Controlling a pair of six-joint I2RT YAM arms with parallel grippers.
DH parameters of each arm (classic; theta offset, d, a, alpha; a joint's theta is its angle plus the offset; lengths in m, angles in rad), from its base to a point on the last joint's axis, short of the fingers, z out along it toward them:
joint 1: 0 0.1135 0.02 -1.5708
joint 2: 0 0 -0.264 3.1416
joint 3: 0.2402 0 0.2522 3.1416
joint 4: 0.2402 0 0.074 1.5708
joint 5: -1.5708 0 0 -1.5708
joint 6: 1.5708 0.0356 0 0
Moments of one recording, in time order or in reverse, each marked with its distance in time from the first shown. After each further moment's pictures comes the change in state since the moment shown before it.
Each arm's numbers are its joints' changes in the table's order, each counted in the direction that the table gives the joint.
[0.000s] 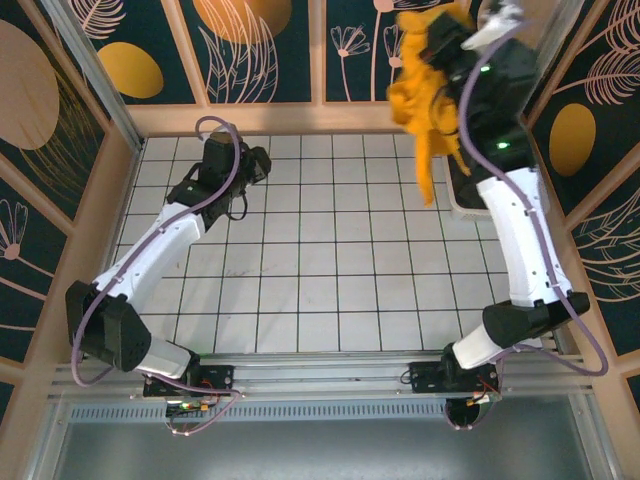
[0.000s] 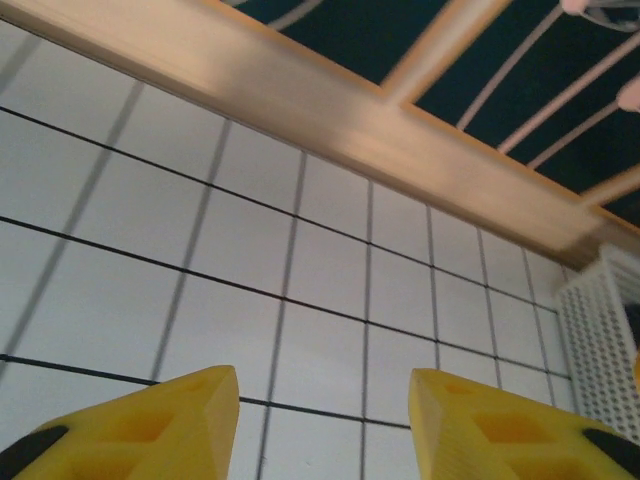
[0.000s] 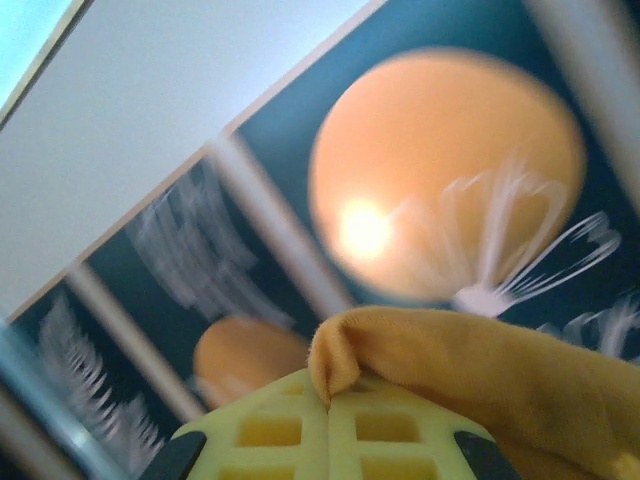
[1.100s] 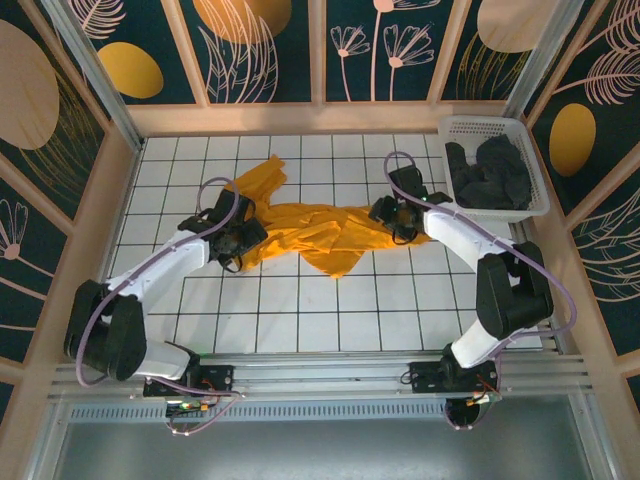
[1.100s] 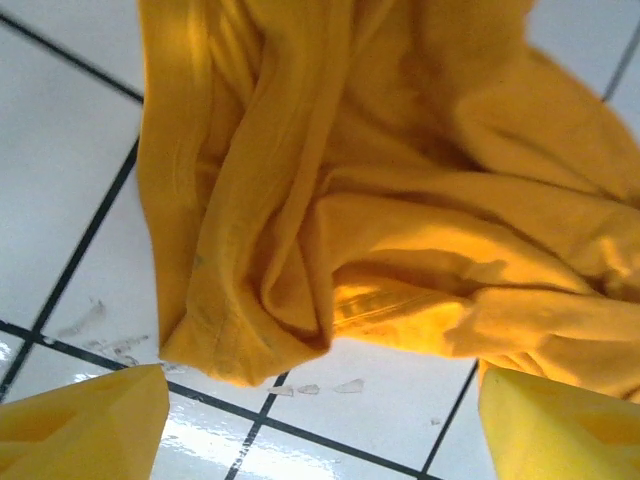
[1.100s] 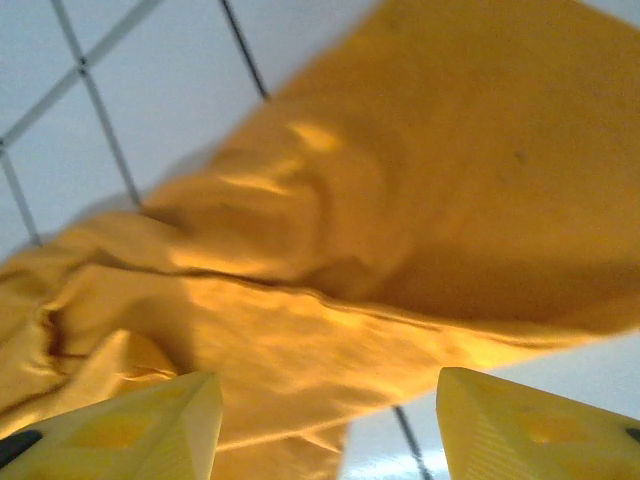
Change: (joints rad) left arm 0.000 -0.016 -0.382 0.226 -0.122 -0.305; right arm -0.007 0.057 -0.895 0.336 0.131 0.267
